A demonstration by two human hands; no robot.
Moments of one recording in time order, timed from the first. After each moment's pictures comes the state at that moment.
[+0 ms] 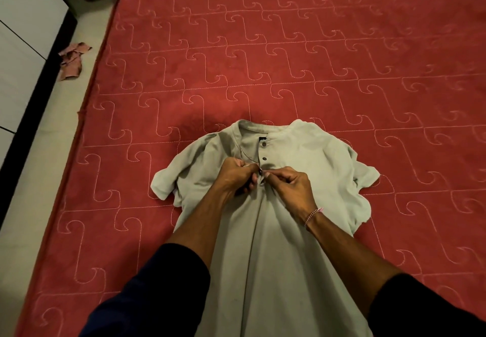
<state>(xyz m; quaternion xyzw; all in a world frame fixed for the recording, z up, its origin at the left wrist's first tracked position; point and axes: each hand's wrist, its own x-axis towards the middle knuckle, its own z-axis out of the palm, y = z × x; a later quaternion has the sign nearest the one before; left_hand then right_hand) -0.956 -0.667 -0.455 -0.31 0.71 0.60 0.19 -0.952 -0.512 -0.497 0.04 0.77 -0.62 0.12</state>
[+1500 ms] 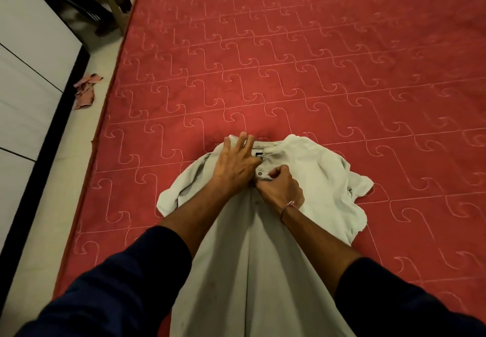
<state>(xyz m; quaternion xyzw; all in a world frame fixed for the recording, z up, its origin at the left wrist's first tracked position) -0.999 -0.678 -0.416 0.18 0.97 -0.16 0.07 -0.973 -0.545 -0.458 0.16 0.89 -0.39 0.16</state>
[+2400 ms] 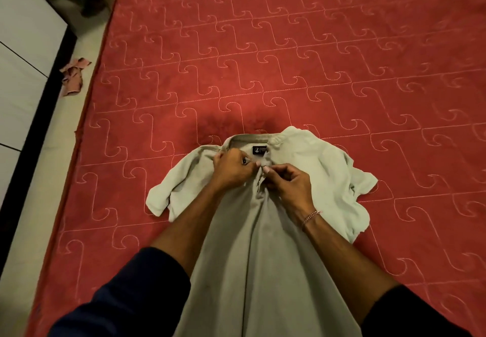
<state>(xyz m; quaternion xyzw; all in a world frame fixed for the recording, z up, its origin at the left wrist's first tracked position) -0.999 -0.674 -0.448 -0.13 0.93 0.33 0.12 -0.971 -0.515 -0.471 0.14 0.67 -0.72 0.15</state>
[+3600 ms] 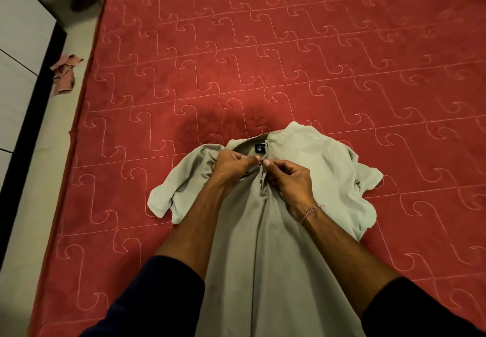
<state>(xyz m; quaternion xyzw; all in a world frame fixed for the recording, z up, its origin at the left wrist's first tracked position) -0.998 -0.682 -0.470 -0.26 0.75 0.59 0.15 -0.976 -0.529 -0.475 0.18 0.64 -0.73 0.15</state>
